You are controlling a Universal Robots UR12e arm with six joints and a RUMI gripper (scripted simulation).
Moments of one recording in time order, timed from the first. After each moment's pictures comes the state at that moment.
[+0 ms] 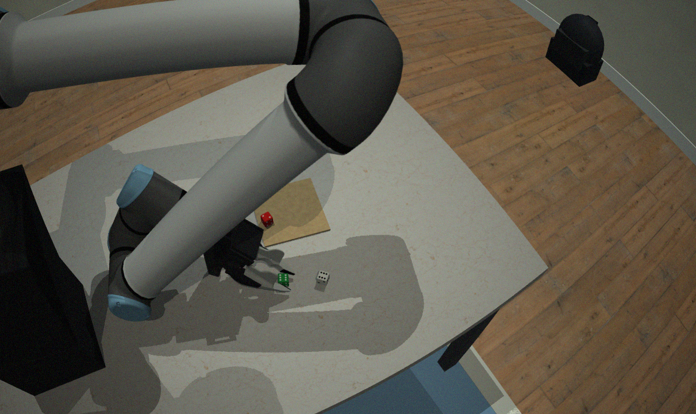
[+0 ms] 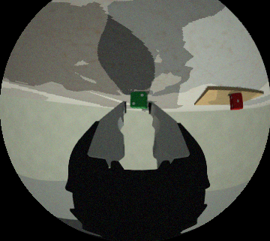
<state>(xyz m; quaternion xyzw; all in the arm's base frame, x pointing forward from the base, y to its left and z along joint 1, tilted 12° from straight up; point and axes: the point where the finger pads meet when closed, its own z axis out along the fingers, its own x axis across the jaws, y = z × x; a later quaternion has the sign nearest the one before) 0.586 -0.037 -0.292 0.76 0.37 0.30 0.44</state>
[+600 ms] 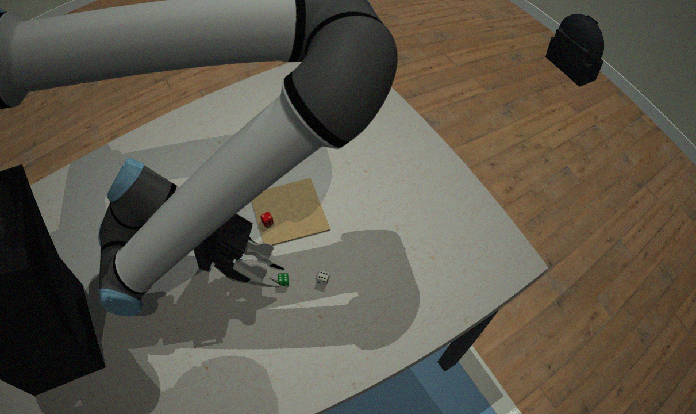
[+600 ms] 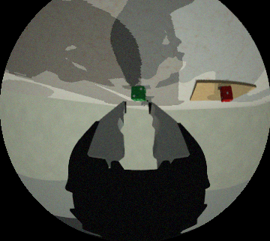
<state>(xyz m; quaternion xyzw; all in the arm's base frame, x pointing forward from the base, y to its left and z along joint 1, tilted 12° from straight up) 0.567 -0.026 -0.281 0.76 0.37 0.30 0.44</state>
